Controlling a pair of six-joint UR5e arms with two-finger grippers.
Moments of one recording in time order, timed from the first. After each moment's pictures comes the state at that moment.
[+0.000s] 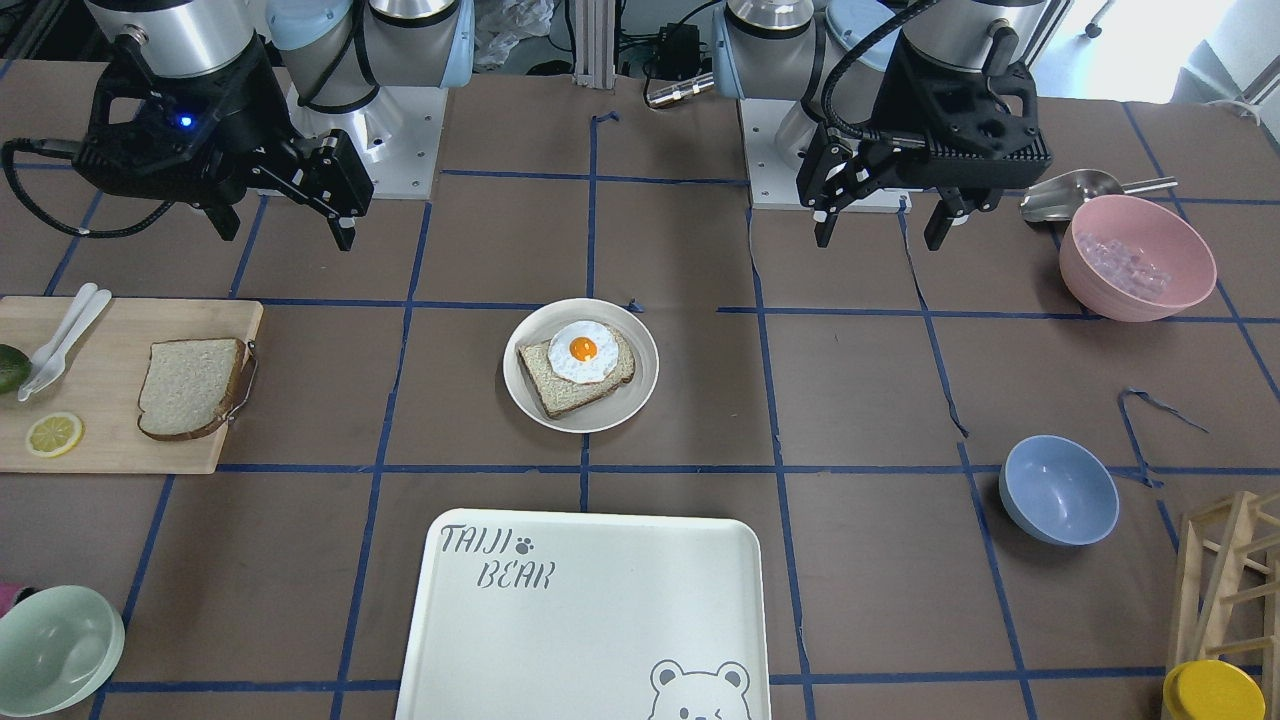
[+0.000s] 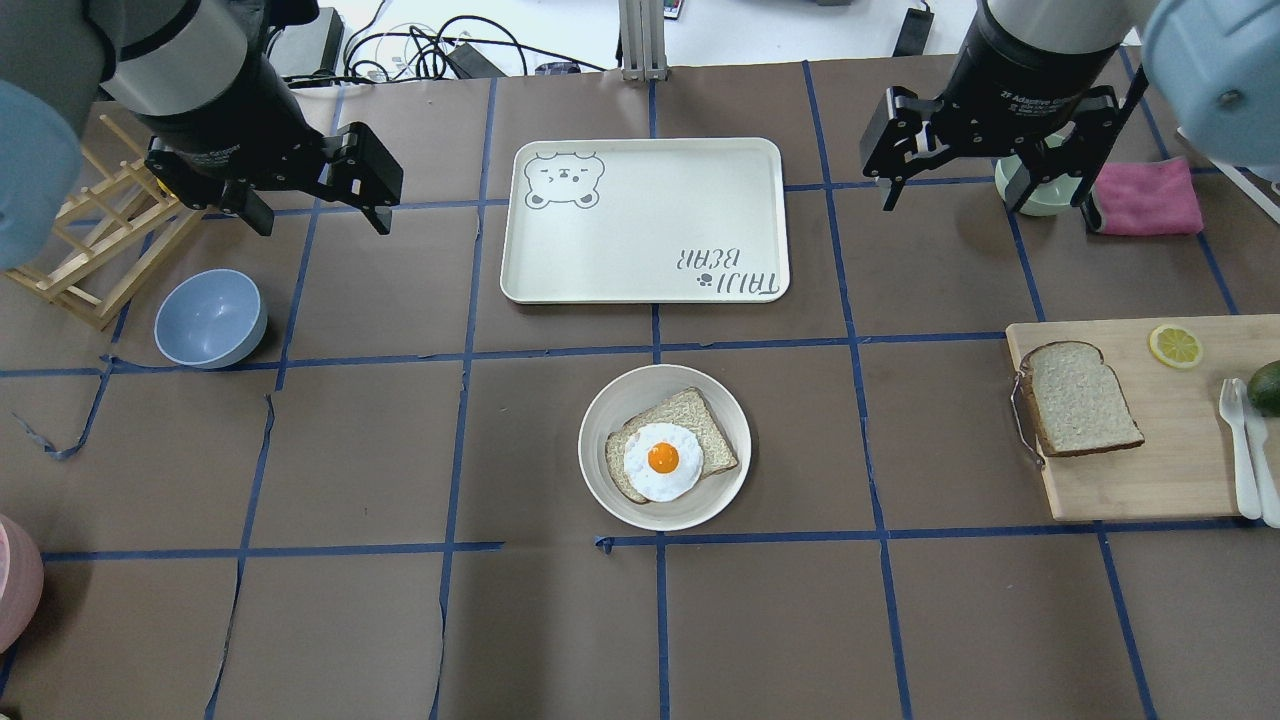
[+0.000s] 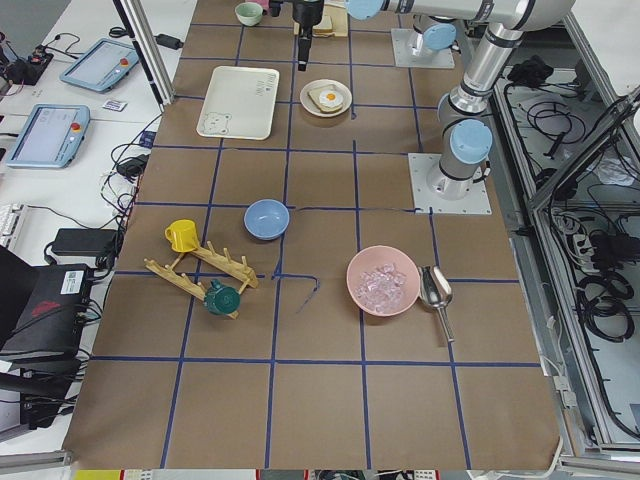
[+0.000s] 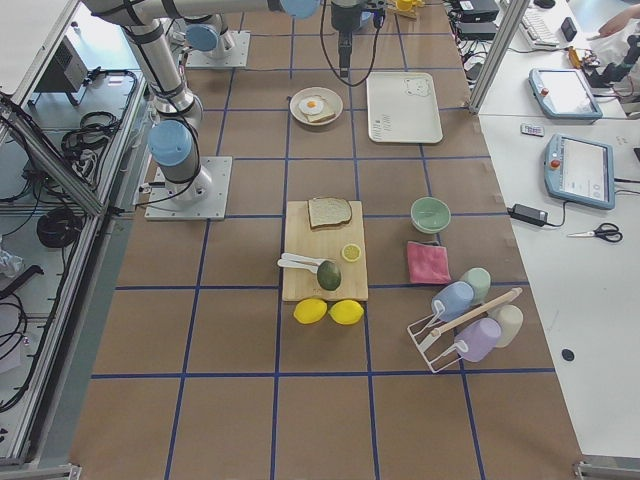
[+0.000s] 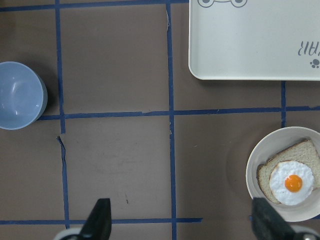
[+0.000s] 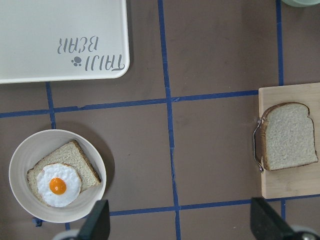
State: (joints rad) left arm -1.59 -1.52 -1.57 -1.52 1.59 0.01; right arm 1.59 -1.58 1.52 -1.55 -1.59 0.10
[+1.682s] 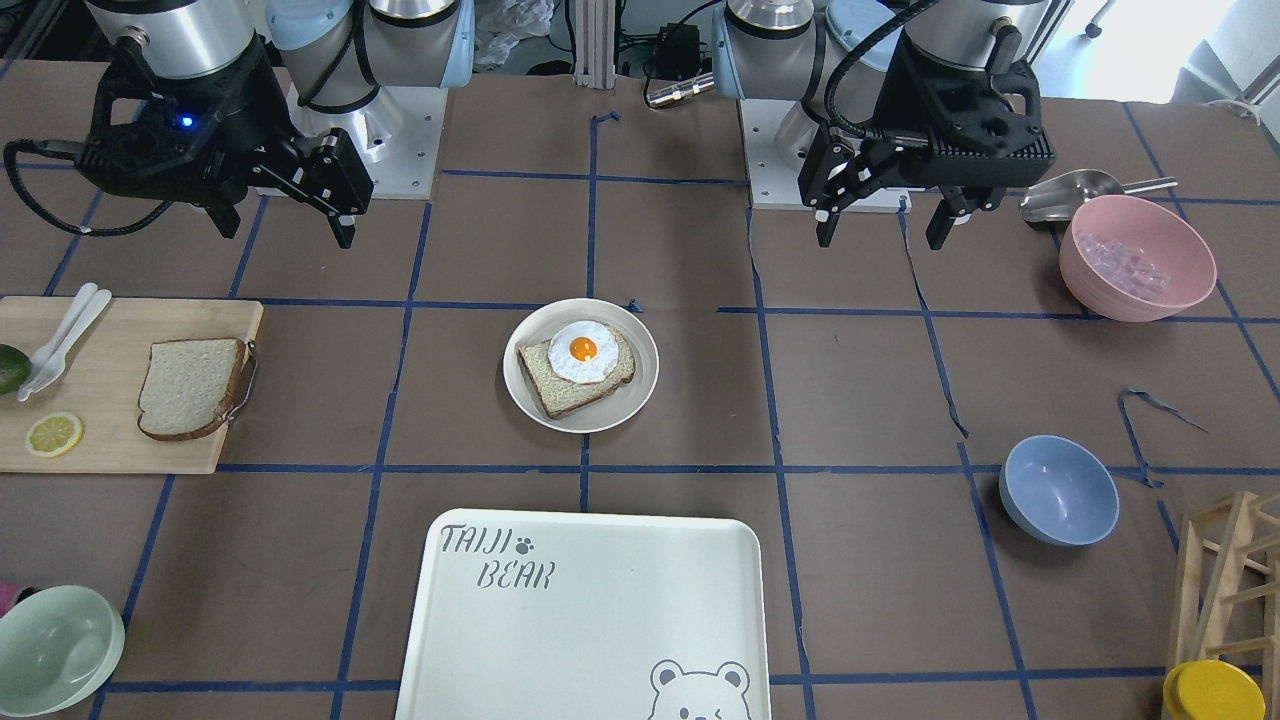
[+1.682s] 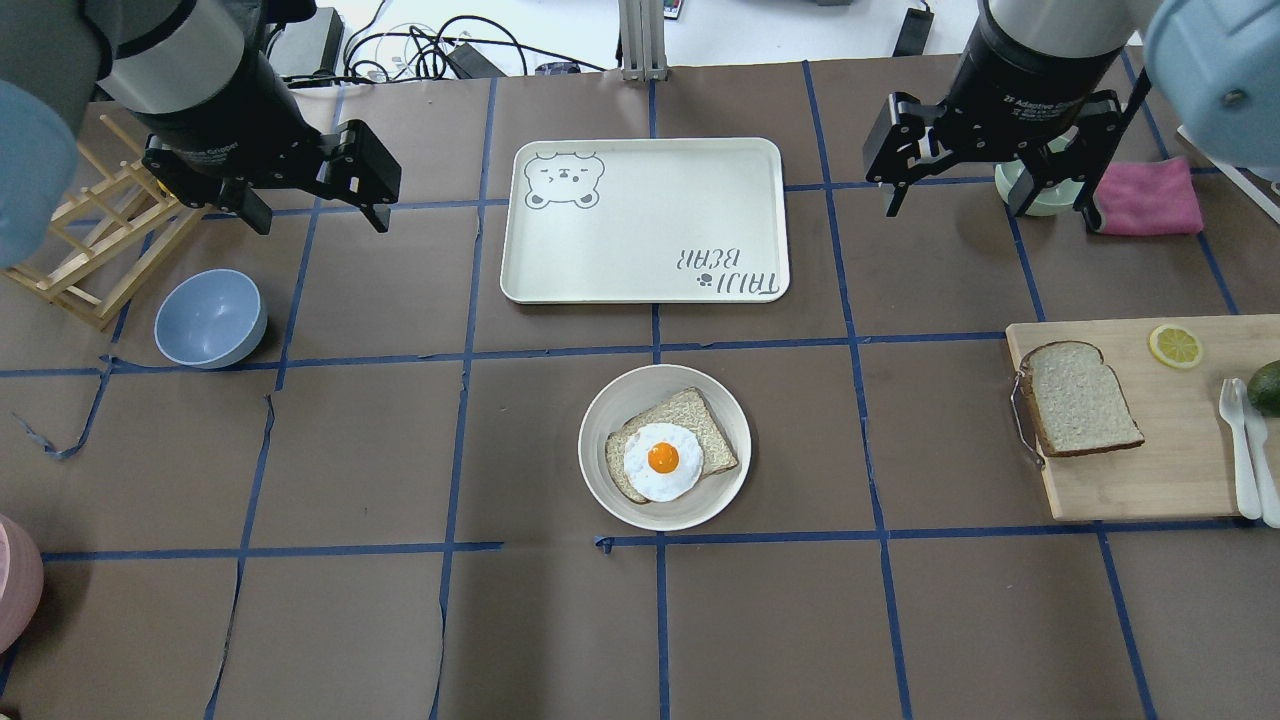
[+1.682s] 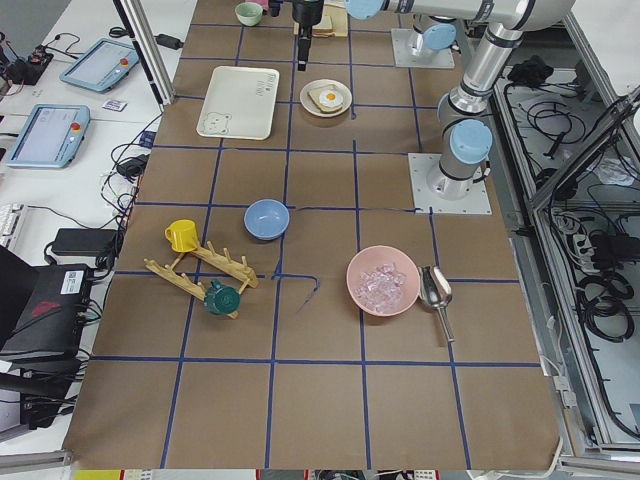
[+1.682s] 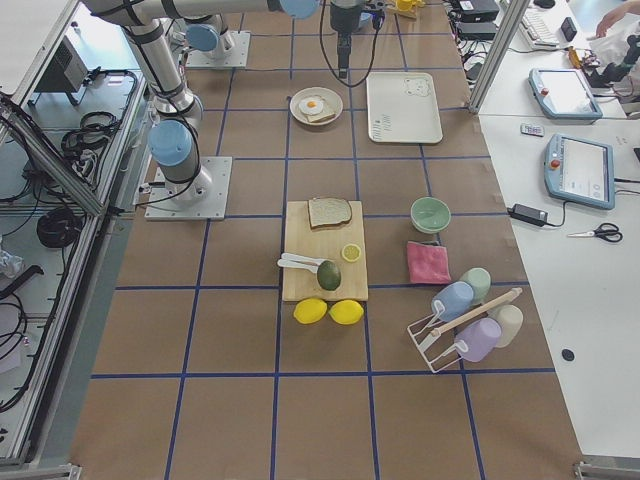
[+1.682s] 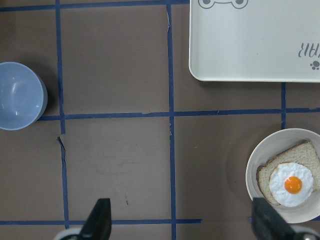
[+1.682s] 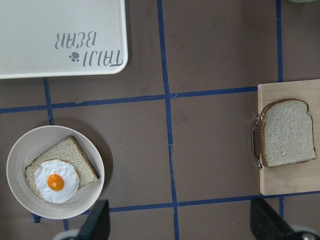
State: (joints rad) left arm -1.59 -1.51 -1.56 -1.53 1.60 0.00; right arm 1.59 -1.58 1.52 -1.53 -1.59 0.10
